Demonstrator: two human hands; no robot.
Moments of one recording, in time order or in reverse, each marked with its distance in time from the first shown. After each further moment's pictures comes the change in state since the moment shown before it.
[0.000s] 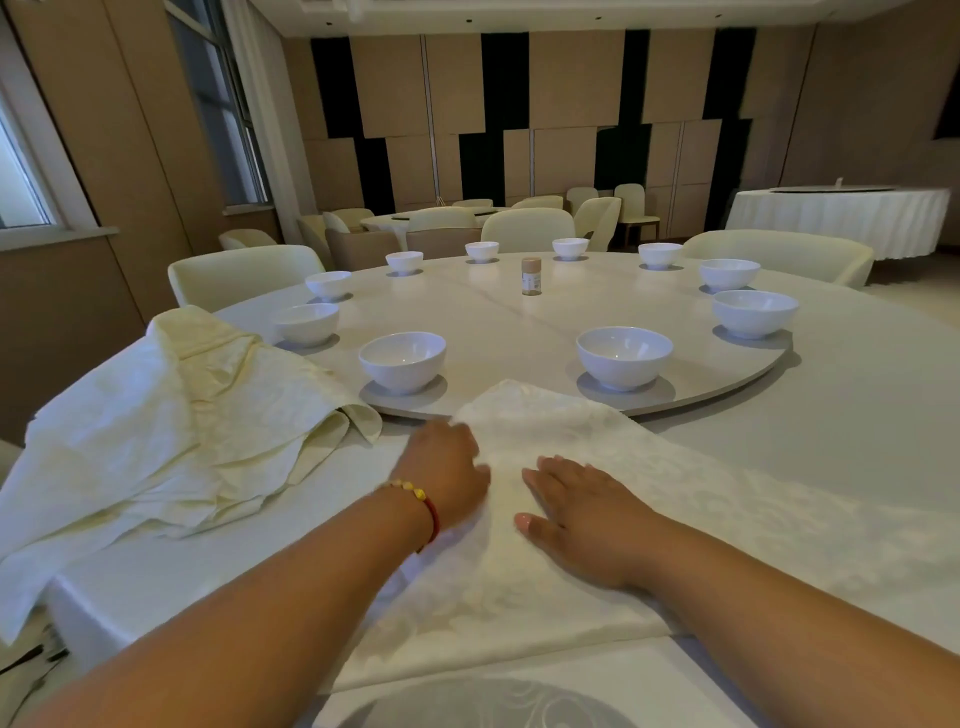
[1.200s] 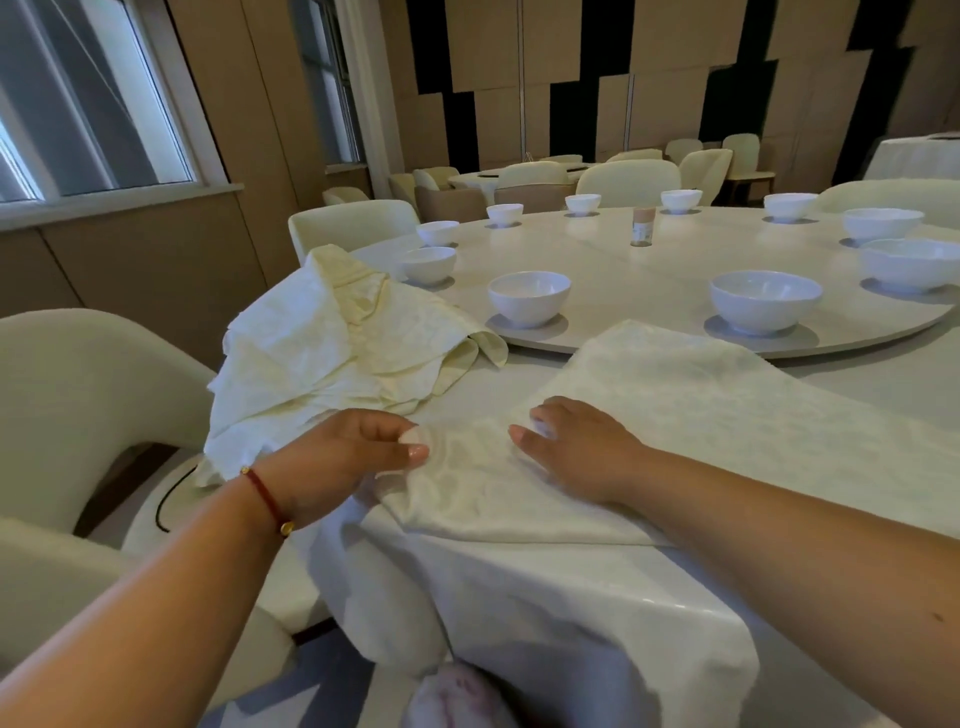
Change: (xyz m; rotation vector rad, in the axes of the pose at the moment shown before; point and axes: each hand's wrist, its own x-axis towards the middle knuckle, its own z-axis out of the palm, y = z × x) left_hand -0.141 -0.163 -0.064 -0.967 -0.219 -0.115; right_hand 0.035 -0.114 0.021 0.153 0.050 -0.083
